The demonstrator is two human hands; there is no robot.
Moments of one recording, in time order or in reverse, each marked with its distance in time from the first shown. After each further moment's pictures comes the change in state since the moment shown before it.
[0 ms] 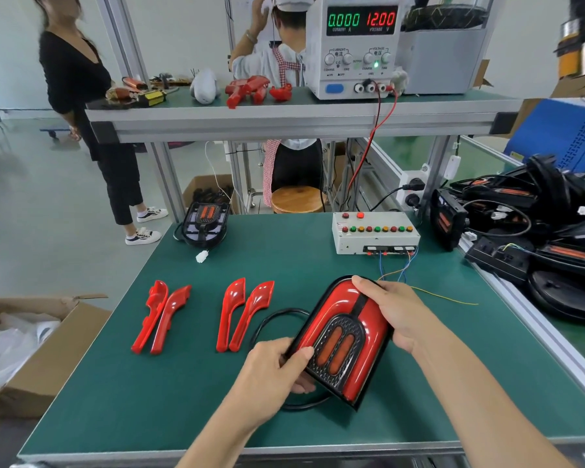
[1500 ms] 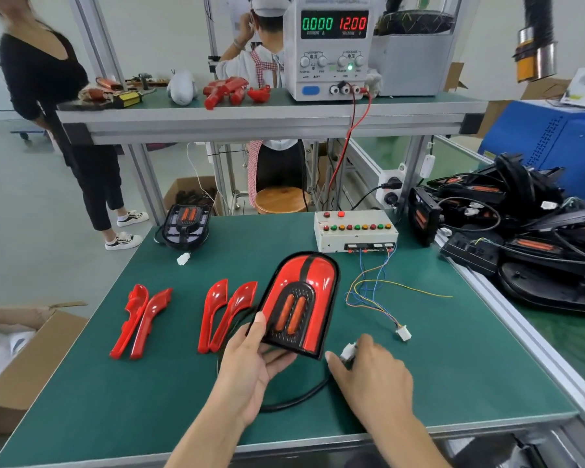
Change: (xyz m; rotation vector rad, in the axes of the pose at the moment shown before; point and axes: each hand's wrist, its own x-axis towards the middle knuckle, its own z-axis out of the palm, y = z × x) left_hand 0.004 0.026 0.012 -0.822 0.278 -0.191; right_hand -0.066 0.080 0.021 -1.286 0.403 -0.074
